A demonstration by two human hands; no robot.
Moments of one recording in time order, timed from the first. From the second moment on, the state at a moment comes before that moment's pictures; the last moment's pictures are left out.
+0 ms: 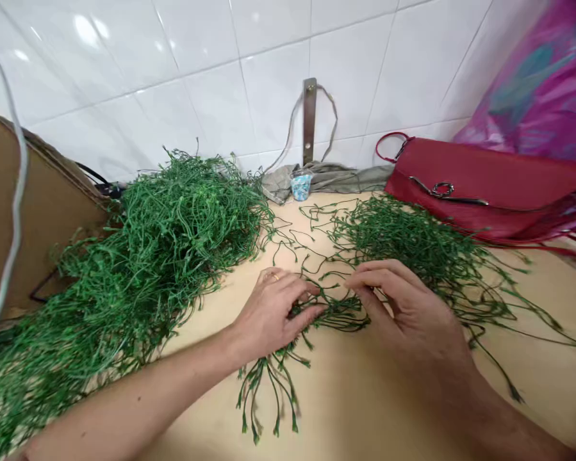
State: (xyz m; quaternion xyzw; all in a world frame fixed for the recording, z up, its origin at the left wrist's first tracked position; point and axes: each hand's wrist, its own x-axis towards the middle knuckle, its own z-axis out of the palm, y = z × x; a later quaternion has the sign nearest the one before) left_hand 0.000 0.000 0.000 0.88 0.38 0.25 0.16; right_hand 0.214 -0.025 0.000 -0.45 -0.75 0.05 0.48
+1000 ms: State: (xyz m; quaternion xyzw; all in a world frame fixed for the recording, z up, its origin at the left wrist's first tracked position) left_hand -0.001 -0.006 0.009 0.82 0.39 0.38 0.19; right_hand 0.201 -0.037 -0.006 -0.47 -0.75 -0.08 0.46
